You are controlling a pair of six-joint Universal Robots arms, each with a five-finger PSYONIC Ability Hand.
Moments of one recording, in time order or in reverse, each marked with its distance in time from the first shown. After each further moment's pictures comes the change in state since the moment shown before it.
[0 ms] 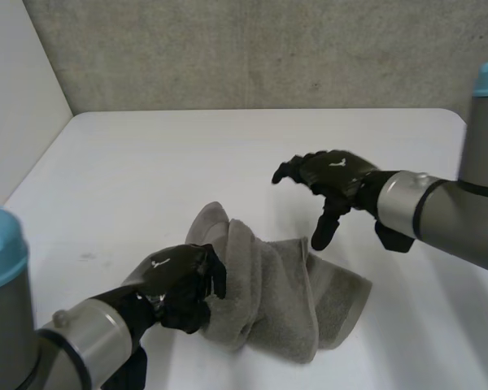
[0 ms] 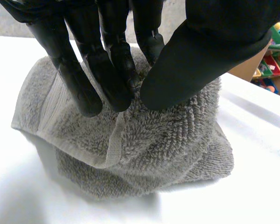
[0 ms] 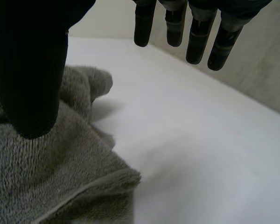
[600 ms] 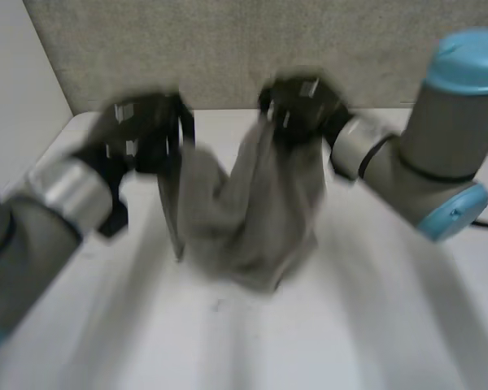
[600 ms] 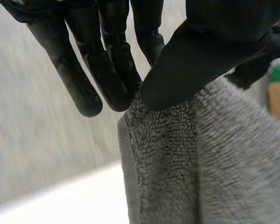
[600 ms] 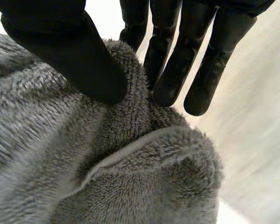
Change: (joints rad) left arm 0.129 -0.033 0.306 0.240 -0.004 0.209; right arm 0.109 0.103 -0.228 -0.398 0.126 0.188; left_hand 0.000 0.001 0.001 0.000 0.000; right_hand 1.101 0.970 0.973 0.975 0.951
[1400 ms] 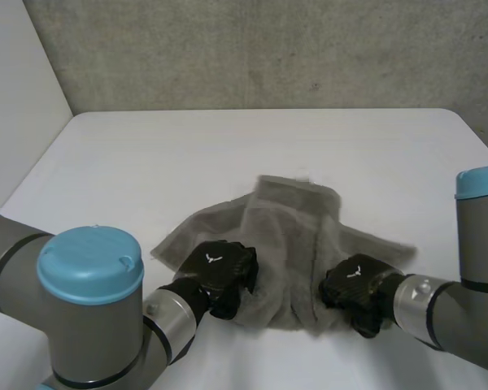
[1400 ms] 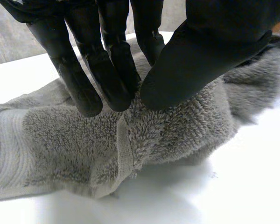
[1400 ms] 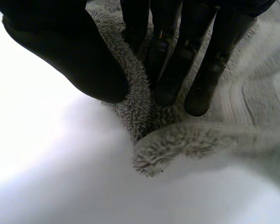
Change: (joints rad) left arm -0.233 -0.293 -0.198 0.049 -0.051 0.044; right arm -0.120 -0.222 0.690 0.437 0.038 -0.579; left_hand 0.000 0.000 0.000 0.000 0.000; right_hand 0.003 0.004 0.003 0.003 0.009
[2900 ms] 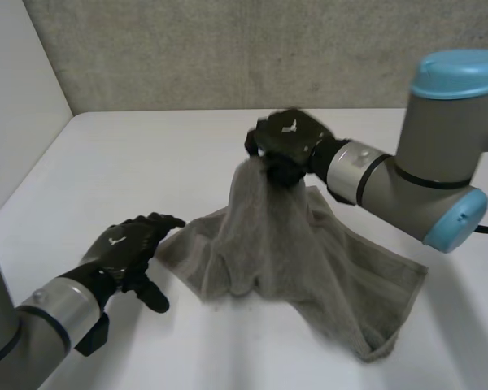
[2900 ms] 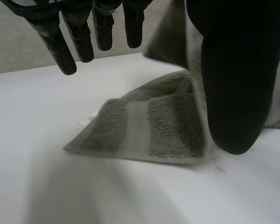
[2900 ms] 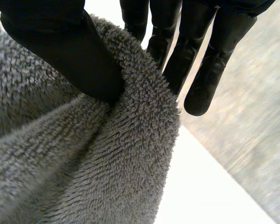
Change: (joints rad) left arm 0.377 0.301 -0.284 0.009 0.143 -0.011; right arm 0.117 0.273 -0.688 -0.276 -0.195 0.332; left_hand -0.961 -0.993 -0.989 -0.993 -0.978; right_hand 0.001 -0.003 -0.005 -0.003 -0.005
